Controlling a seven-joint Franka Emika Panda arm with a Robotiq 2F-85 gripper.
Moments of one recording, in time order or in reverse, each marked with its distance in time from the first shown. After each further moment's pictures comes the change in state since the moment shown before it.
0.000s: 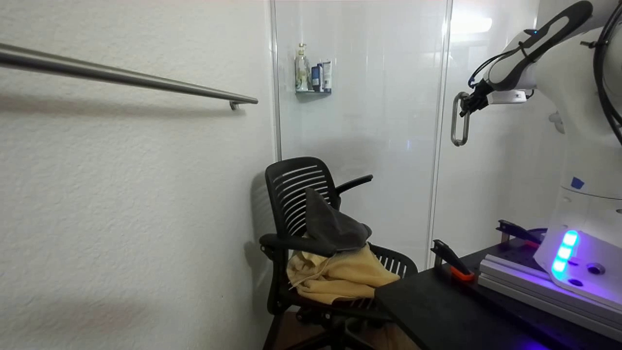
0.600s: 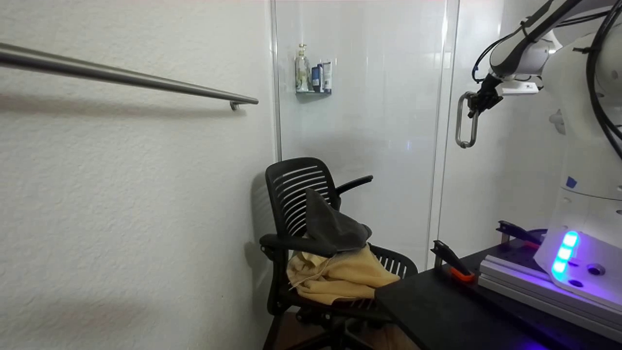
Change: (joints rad) arm -0.181 0.149 0.158 -0.118 0.224 -0.160 -0.125
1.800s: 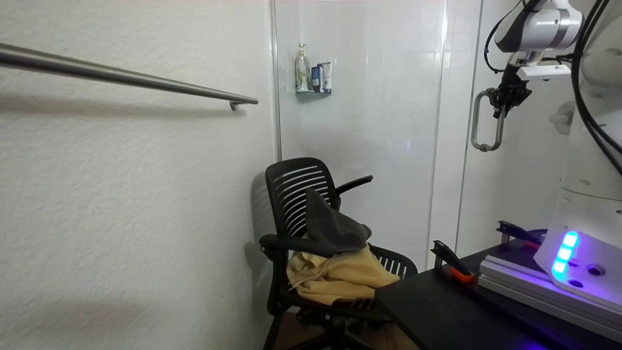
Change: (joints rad) arm -0.737 0.263 0.647 -0.210 0.365 -0.203 -0.141
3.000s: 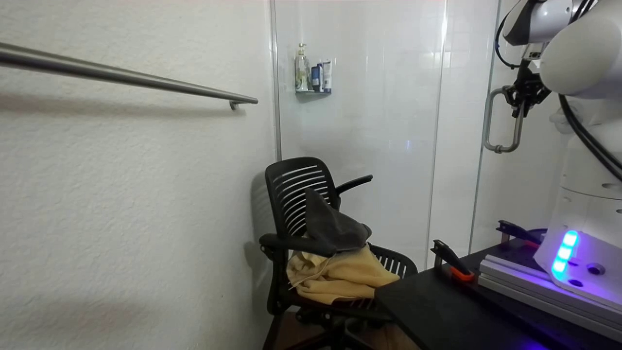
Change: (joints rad) arm -0.601 -0.006 0.535 -0.104 0.056 -0.076 0.085
